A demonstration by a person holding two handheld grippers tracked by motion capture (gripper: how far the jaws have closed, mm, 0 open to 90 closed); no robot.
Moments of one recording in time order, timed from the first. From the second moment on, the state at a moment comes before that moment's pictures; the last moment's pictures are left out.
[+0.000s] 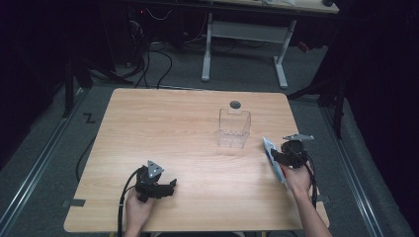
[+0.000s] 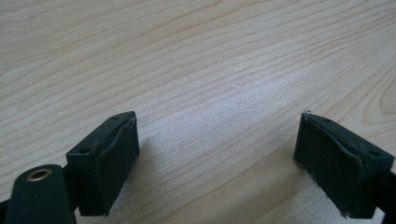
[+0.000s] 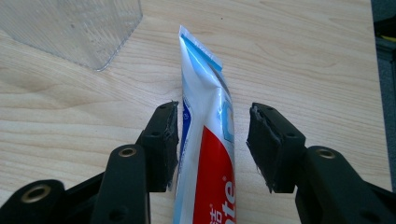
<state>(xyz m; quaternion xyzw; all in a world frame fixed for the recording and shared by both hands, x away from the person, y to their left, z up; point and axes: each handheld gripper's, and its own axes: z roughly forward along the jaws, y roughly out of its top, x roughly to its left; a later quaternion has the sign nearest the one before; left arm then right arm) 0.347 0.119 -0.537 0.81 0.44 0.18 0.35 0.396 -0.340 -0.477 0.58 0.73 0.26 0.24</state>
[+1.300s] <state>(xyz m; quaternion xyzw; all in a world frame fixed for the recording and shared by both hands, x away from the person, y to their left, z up) 0.347 0.119 -0.537 0.81 0.44 0.18 0.35 0.432 -0.335 -0.504 0.60 0.75 0.20 0.17</state>
